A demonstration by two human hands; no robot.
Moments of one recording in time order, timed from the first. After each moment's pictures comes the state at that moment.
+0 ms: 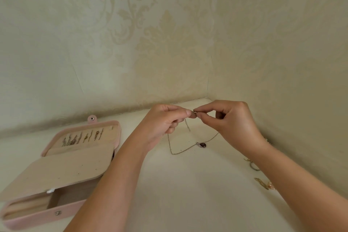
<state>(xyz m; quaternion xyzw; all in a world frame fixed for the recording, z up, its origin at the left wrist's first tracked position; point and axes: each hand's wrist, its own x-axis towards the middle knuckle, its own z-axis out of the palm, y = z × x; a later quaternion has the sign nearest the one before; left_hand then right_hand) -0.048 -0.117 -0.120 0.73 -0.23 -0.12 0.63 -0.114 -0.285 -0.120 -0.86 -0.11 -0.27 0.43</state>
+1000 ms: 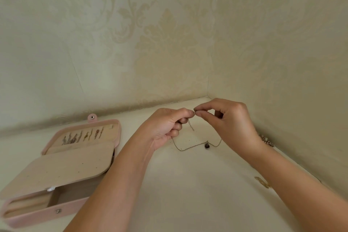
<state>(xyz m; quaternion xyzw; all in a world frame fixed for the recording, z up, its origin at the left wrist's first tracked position) -0.050 -0.127 -0.121 0.70 -0.11 -0.21 0.67 -0.106 -0.282 -0.129 -0.86 -0.11 -0.34 0.37</state>
